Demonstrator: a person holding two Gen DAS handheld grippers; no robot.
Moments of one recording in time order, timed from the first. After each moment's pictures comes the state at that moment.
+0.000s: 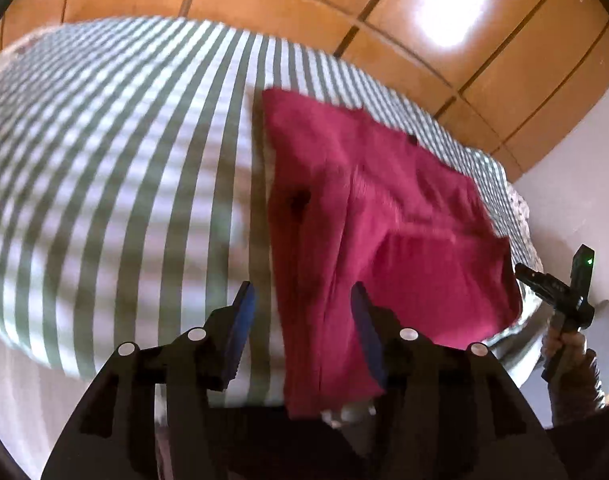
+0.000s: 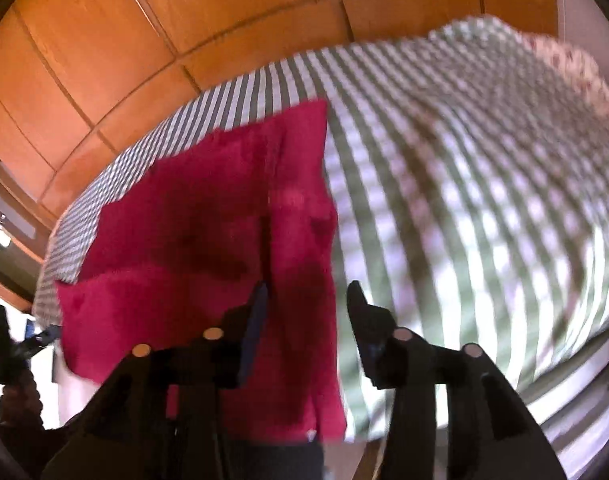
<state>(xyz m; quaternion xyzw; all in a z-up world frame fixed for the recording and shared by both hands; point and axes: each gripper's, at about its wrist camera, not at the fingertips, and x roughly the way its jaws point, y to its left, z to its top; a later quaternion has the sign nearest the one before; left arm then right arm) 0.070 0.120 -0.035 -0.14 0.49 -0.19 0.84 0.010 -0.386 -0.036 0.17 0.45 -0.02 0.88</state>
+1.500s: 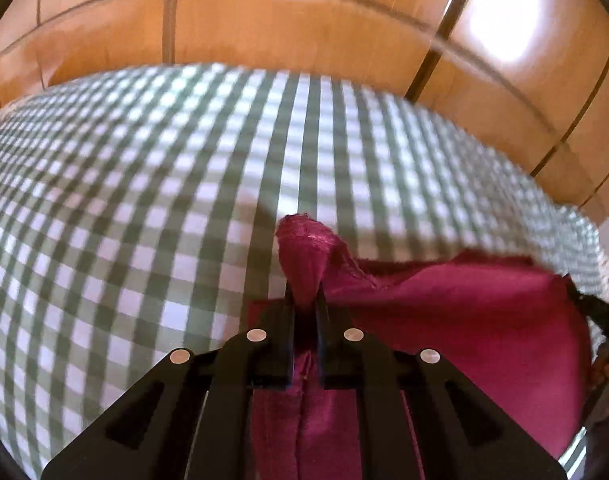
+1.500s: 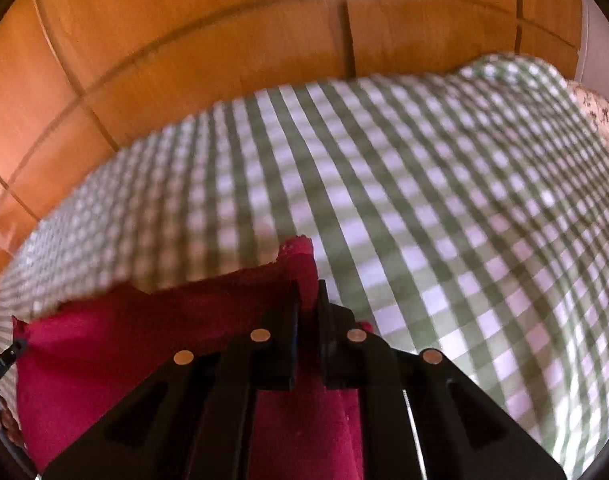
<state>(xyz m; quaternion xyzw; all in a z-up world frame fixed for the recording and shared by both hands) 0.311 0.057 -0.080 -0.08 0.49 -0.07 0.87 0.242 -0.414 -0.075 0.16 0.46 -0.11 0.87</state>
